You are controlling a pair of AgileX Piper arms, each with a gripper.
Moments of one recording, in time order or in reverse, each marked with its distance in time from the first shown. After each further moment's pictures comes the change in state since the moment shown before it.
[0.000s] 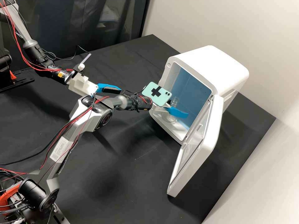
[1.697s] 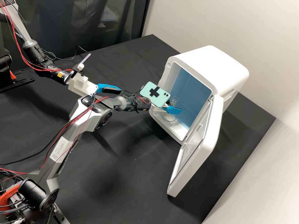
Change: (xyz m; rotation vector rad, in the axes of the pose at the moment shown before) left arm 0.001 0.001 0.004 0.000 -0.011 0.005; right arm -0.001 -0.009 0.001 0.021 0.041 -0.041
